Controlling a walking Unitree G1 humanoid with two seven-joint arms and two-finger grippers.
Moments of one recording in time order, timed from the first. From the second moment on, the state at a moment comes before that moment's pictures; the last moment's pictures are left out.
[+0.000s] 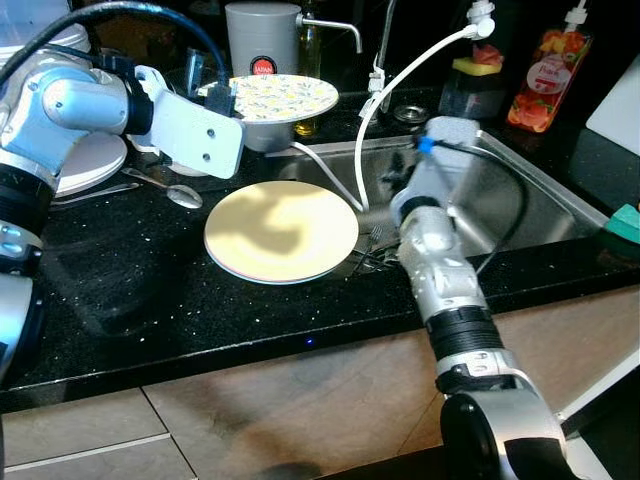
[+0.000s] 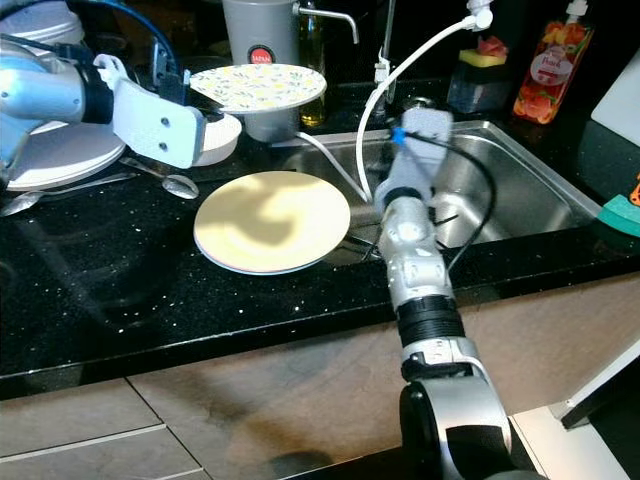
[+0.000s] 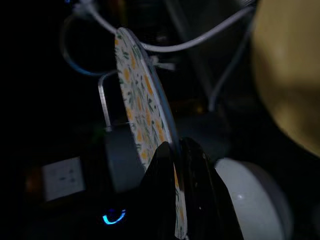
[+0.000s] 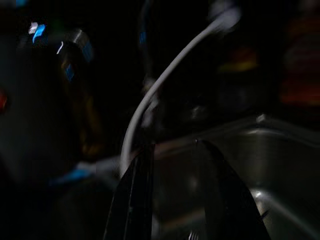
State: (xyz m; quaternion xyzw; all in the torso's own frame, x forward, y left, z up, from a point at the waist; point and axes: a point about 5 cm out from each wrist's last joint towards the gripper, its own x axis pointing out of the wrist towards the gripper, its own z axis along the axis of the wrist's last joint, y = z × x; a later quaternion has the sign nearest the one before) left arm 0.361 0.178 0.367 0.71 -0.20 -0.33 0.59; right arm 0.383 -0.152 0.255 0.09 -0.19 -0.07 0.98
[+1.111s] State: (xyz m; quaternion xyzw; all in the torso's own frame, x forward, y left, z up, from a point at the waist) left arm 0.360 0.121 0.308 0.69 -0.37 -0.32 0.54; right arm 0.352 -0.146 0.276 0.52 -0.12 0.21 0.82
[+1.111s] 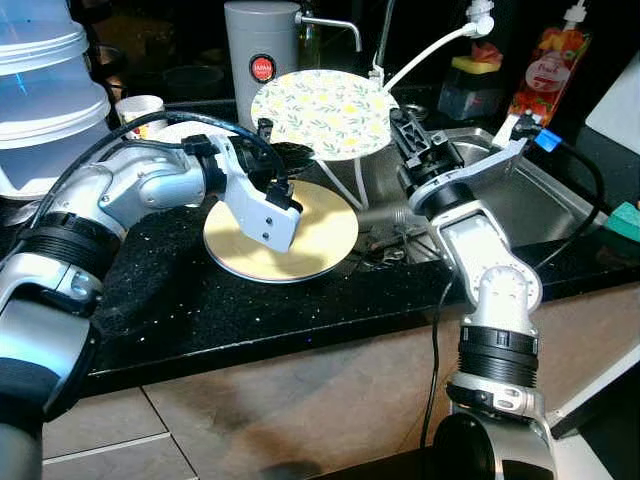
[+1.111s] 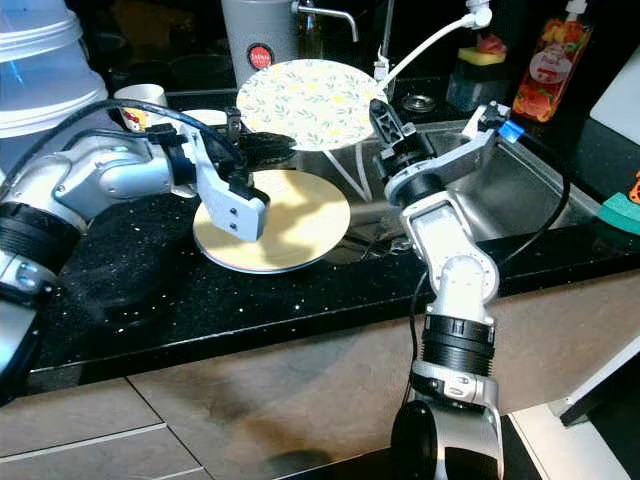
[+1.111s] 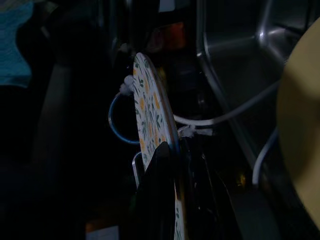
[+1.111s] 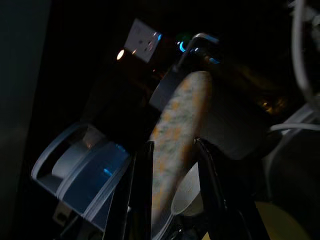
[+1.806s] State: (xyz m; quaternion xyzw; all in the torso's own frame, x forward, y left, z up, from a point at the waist) left arm 0.362 0.119 0.319 0.69 -0.40 -0.28 0.54; right arm 0.347 -0.140 0.275 0.59 -0.09 0.25 0.77
